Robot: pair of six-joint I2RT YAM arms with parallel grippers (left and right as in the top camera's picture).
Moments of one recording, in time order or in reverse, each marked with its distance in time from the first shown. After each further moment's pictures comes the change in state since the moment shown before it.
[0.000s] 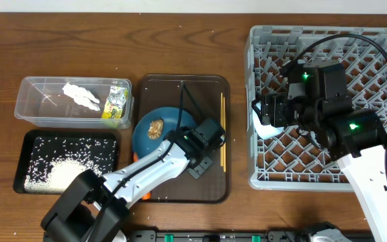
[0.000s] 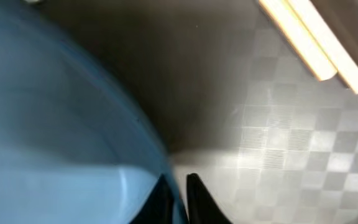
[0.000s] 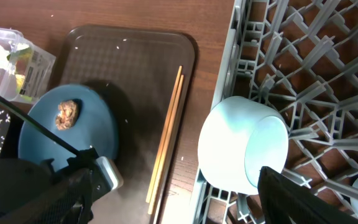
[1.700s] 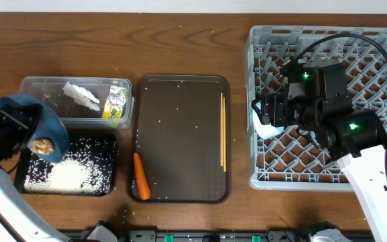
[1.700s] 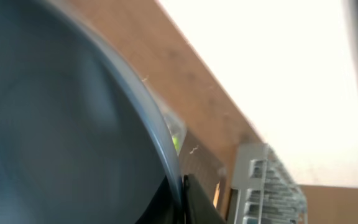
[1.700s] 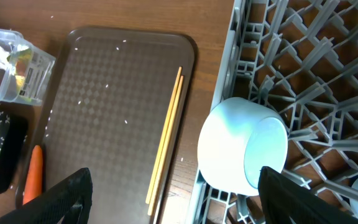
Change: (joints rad) left arm 1.666 -0.380 0.270 -0.207 0.997 -0.189; right arm 0.000 0.000 0.000 0.003 0.002 0.000
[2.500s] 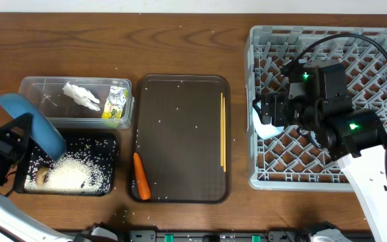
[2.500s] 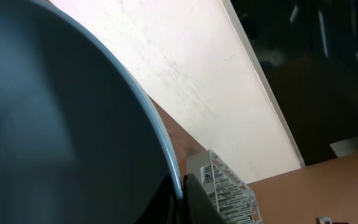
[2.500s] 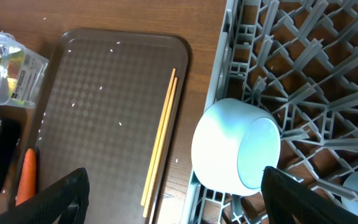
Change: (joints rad) left arm 0.238 -0.079 -0.164 0.068 0.434 0.151; right arm 0.000 0.000 0.000 0.001 0.024 0.000
